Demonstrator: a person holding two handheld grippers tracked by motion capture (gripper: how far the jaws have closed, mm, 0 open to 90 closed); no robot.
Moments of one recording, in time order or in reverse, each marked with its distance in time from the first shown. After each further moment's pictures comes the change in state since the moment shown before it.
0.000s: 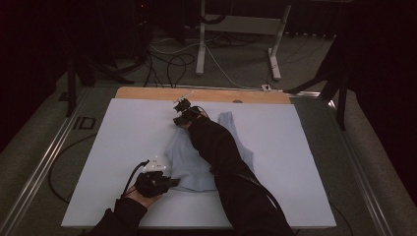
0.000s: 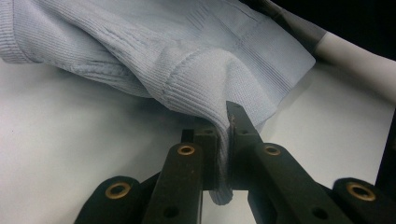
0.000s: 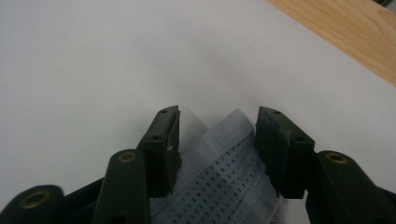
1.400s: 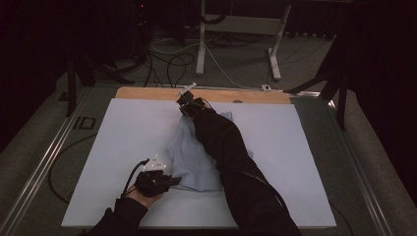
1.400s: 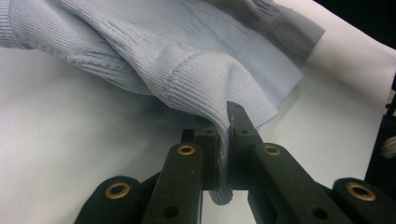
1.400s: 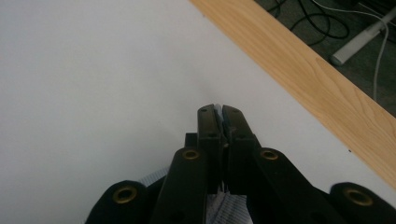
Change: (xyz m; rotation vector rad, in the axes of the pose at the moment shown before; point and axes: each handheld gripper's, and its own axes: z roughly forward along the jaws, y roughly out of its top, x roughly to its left) left arm -0.007 0.010 -0.007 -0.028 0.000 0.011; right arm -0.007 0.019 -0.049 -0.060 -0.049 -0.089
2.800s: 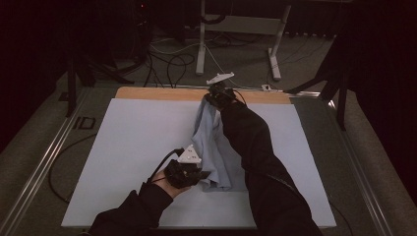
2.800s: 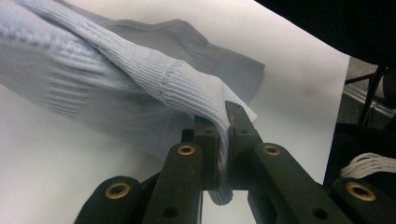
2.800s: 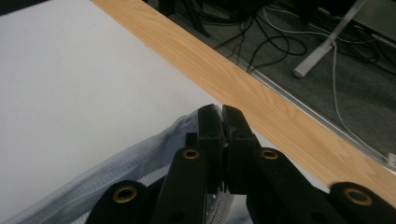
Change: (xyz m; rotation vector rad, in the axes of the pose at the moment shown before) left arm -0.057 0.075 0.028 0.049 -0.080 0.213; right arm -0.060 -0.028 -0.089 -0.125 -0.074 0.081
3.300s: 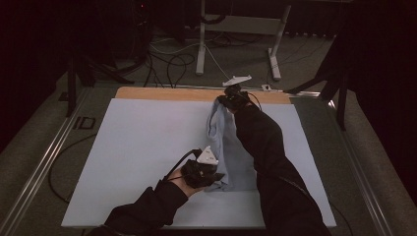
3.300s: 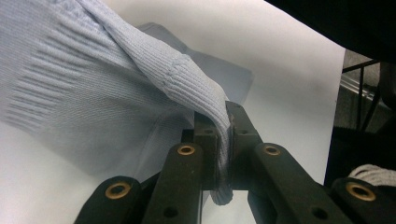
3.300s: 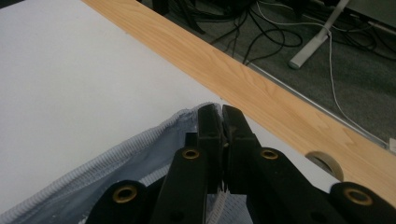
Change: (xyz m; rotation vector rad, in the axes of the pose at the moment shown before) left arm -0.011 0.019 0.034 0.038 -0.037 0.034; right arm -0.033 -0.030 -0.016 -0.002 0.005 0.057
